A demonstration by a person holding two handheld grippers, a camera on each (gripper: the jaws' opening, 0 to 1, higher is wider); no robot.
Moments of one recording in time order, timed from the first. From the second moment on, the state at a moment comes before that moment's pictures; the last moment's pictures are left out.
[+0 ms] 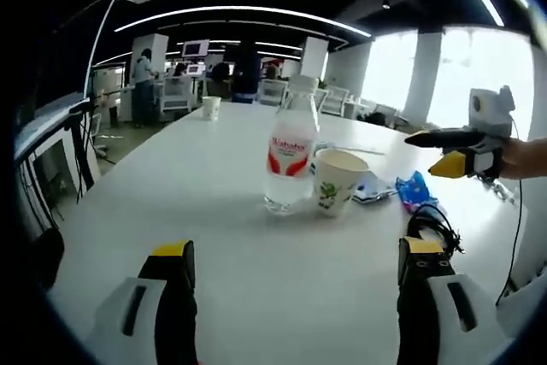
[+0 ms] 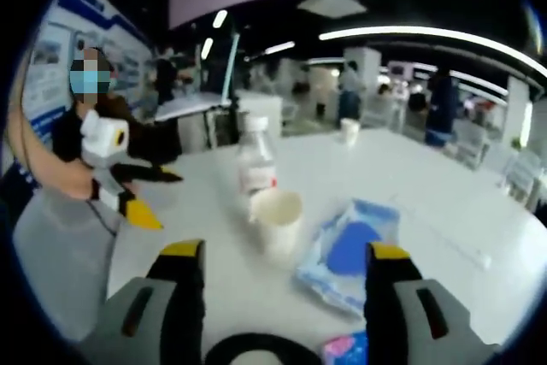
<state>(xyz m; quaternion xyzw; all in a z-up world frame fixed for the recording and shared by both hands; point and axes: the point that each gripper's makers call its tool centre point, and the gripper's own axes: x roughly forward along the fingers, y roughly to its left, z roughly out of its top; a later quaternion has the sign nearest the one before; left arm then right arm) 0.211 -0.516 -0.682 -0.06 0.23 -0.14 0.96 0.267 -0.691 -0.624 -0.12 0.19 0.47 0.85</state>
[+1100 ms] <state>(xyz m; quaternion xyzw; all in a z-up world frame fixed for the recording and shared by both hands) 0.208 -0.512 -0.658 0.00 0.20 -0.13 0.97 0.262 -0.702 -0.614 -0.11 0.18 0.52 0.83</state>
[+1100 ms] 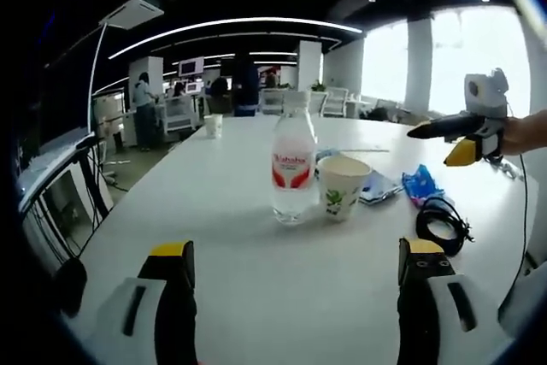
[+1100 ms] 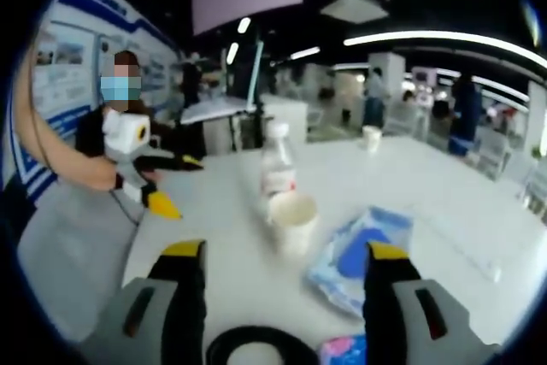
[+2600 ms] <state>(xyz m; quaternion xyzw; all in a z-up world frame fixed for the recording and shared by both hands) 0.176 -0.583 -0.671 0.00 0.24 -0.14 0.96 0.257 -0.789 -0.630 -0.06 0.21 0.46 0.86</state>
